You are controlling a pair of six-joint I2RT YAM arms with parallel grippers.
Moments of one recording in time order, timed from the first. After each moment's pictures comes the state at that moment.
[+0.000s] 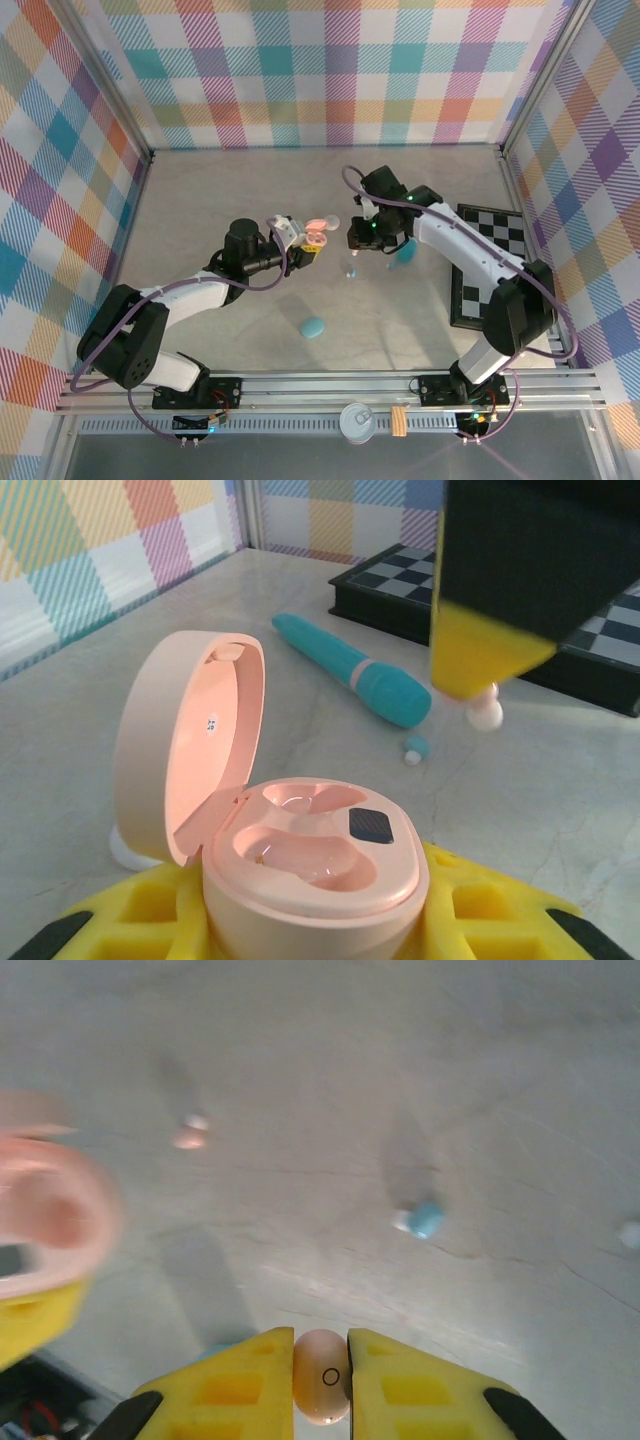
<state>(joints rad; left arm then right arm) -0.49 1.42 0.61 0.52 0.58 0.21 0.59 1.60 1.42 -0.93 -0.26 0.44</state>
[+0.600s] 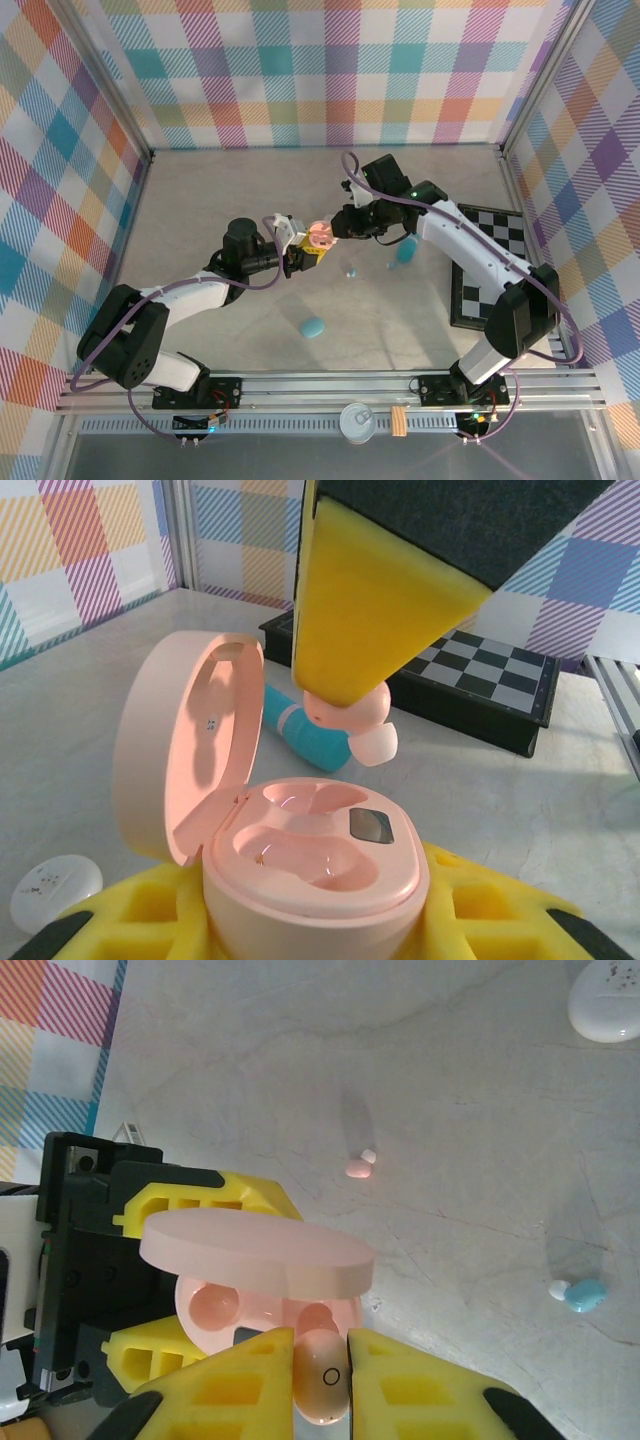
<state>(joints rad) -0.49 1.42 0.61 0.60 0.72 0.10 0.60 1.59 1.47 -0.82 -0.47 0.41</state>
